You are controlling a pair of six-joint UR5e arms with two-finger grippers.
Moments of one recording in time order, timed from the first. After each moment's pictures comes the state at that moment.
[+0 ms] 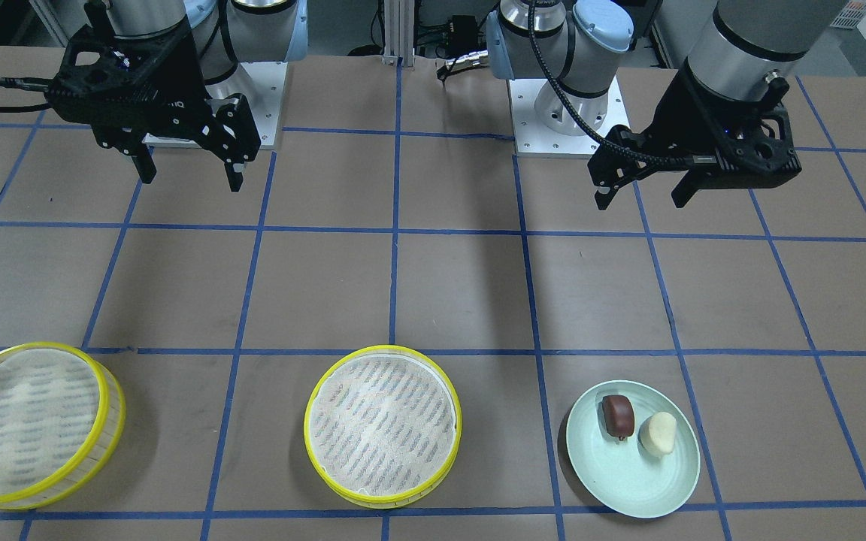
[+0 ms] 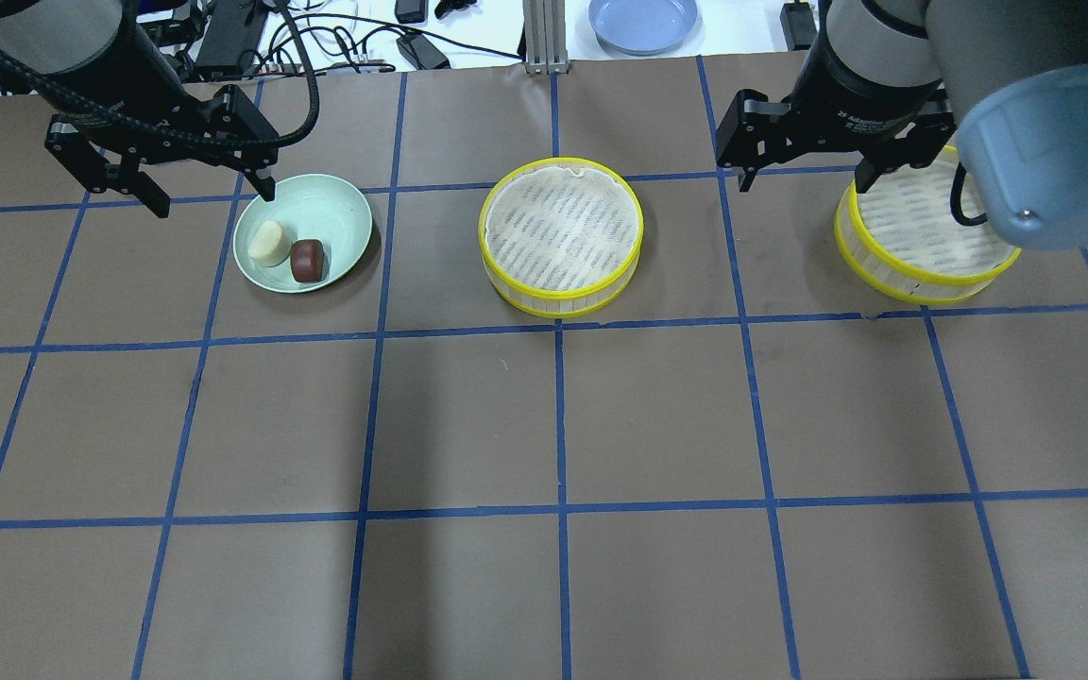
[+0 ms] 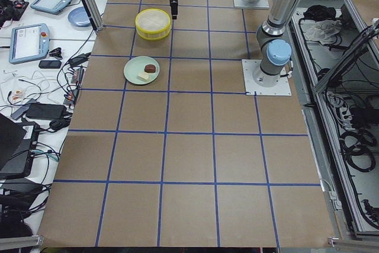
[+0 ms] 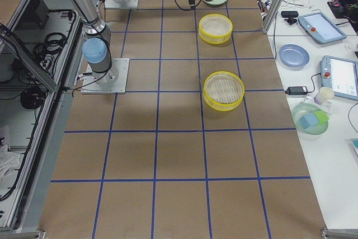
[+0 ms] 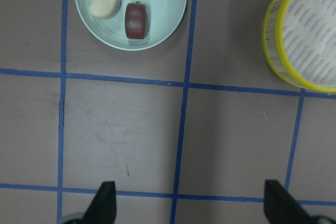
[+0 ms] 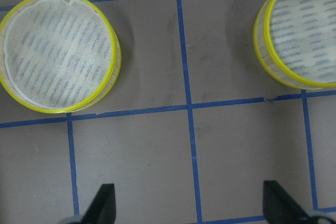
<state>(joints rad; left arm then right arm) -1.49 -1.58 -1.50 -1.62 1.52 -0.02 1.66 -1.63 1.61 -1.73 -1.62 0.17</state>
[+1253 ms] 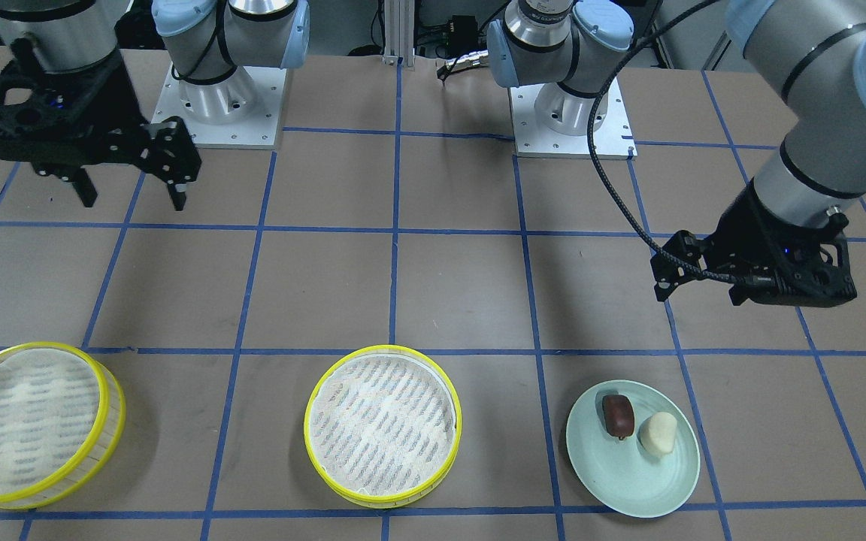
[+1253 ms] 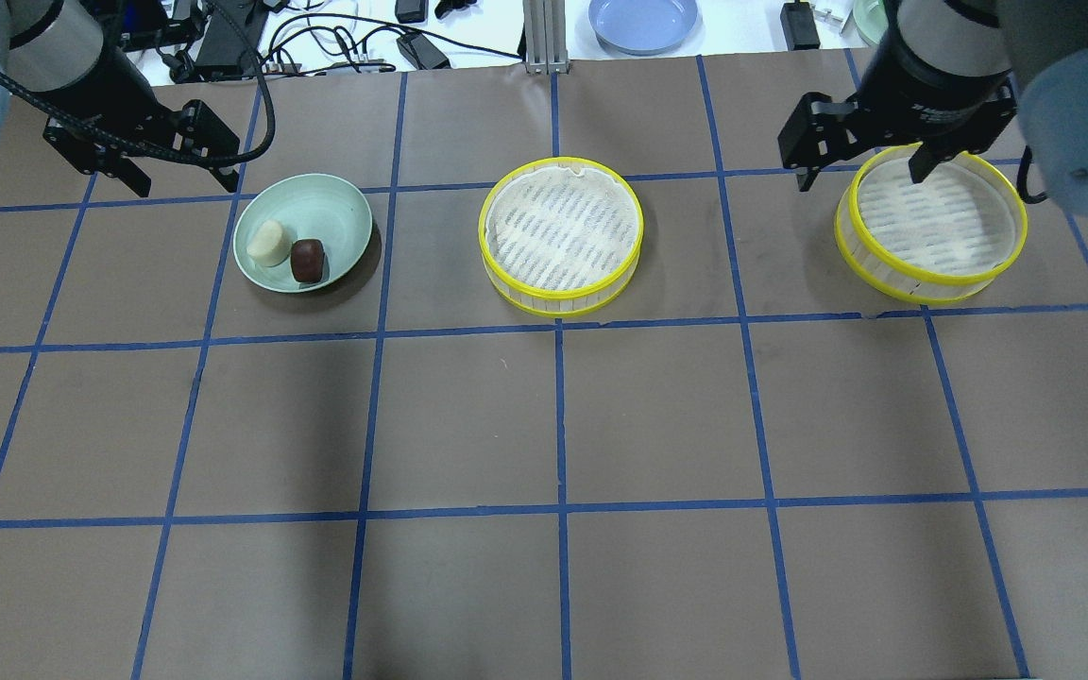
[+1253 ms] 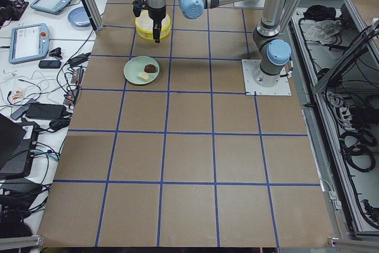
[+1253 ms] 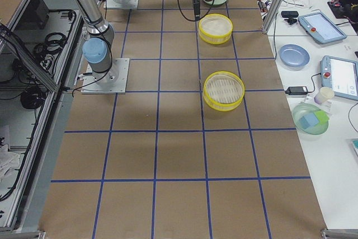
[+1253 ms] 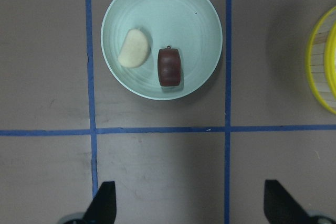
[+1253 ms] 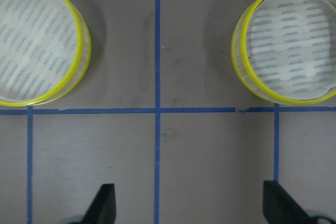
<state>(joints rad) -1.35 -1.76 -1.55 -1.34 1.53 0.26 1.48 -1.60 1.63 -1.74 -1.60 -0.10</state>
